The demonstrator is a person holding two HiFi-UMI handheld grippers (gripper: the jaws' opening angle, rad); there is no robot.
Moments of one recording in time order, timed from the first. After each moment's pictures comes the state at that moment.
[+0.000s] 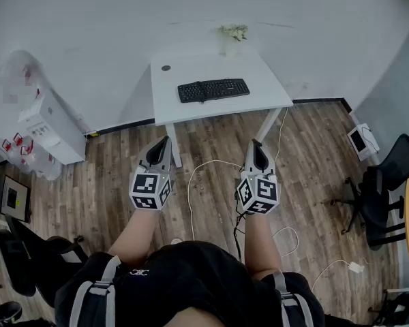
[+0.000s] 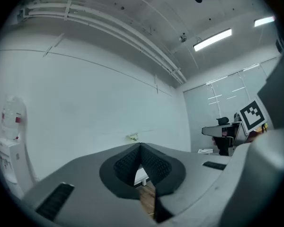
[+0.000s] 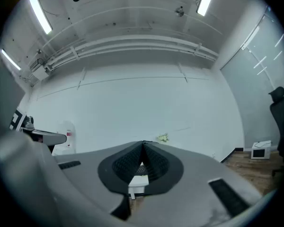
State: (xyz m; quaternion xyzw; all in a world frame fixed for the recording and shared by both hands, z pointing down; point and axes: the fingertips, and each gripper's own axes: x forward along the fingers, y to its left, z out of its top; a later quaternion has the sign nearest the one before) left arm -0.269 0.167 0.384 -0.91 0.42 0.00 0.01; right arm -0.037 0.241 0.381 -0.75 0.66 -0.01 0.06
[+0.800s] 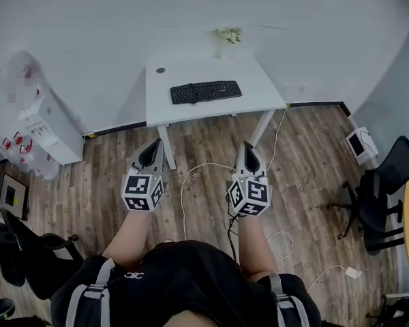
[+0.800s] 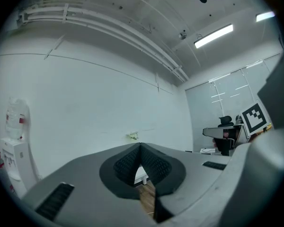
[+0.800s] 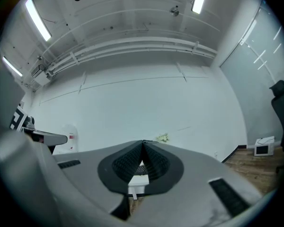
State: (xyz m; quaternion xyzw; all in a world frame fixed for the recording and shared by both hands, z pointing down) left arm -0.236 0.197 0.387 -0.90 0.44 -0.01 0.01; right arm -0.003 0.267 0.391 -0.74 0.67 -0.01 0.08
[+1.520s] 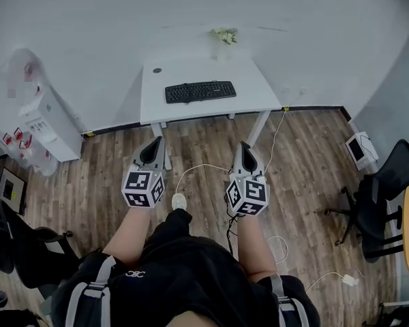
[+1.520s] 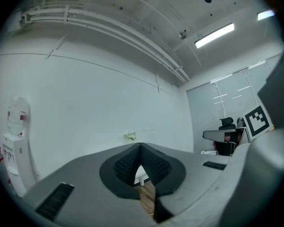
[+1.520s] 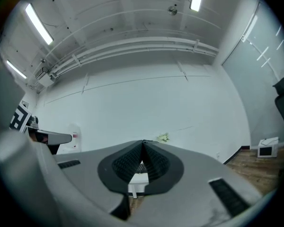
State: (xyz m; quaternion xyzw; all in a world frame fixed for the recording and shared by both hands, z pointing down) left arm -0.183 0.221 0.396 -0.89 0.45 0.00 0.00; right arm 0.040 0.288 0.401 -0.73 0.68 0.00 0.07
